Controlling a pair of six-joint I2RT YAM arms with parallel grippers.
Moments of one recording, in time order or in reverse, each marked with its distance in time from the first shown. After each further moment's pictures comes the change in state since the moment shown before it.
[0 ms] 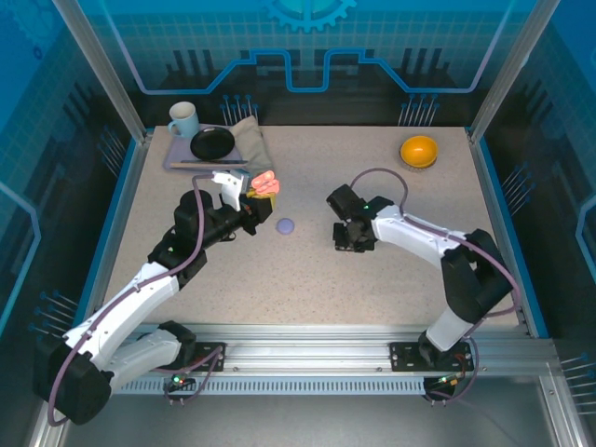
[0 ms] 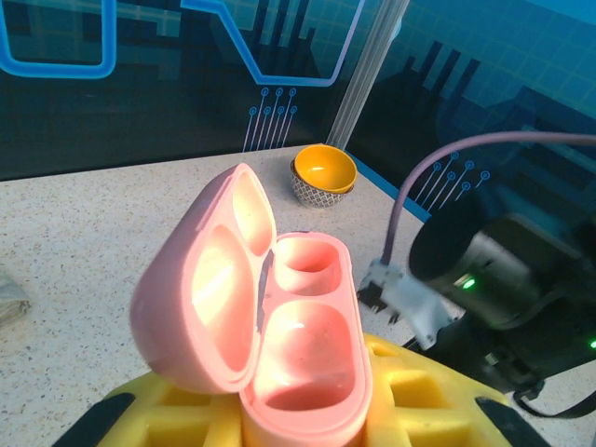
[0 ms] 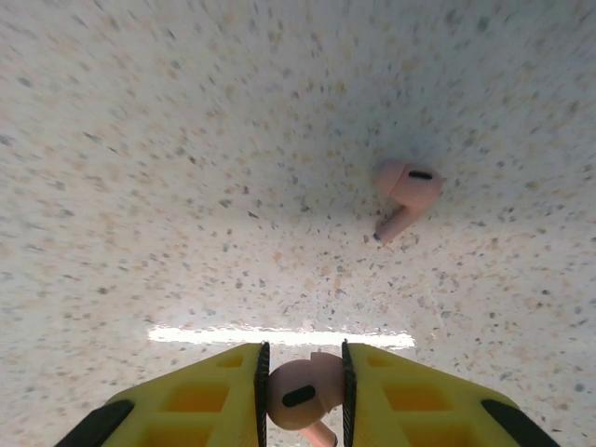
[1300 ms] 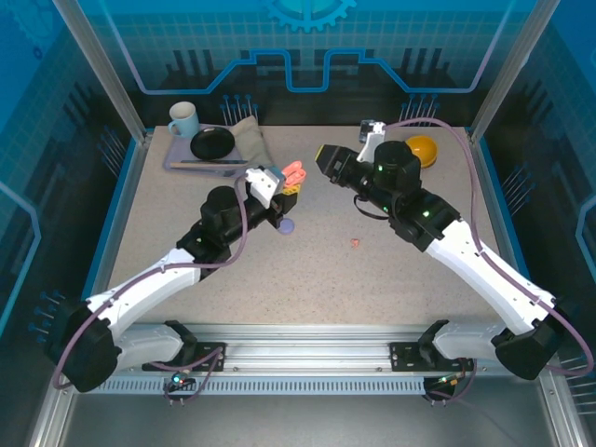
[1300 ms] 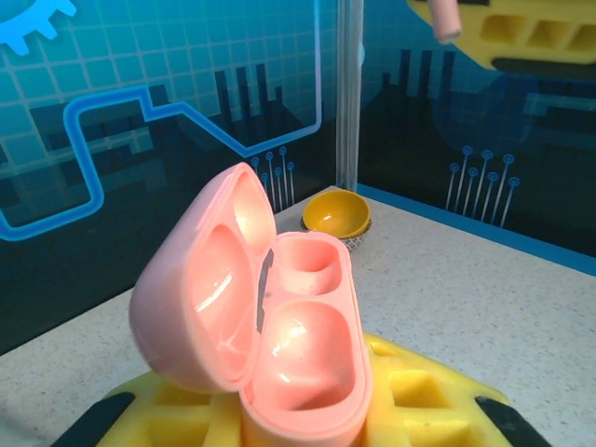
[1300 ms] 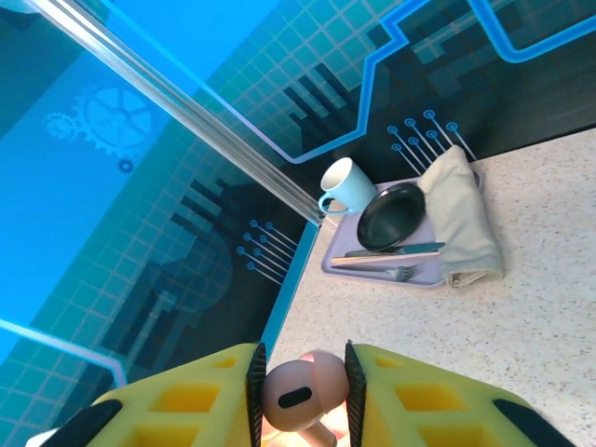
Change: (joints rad) left arm -0.155 0.198 0.063 0.256 -0.155 0.324; right arm 0.068 -0.380 0.170 0.570 -0.049 0.117
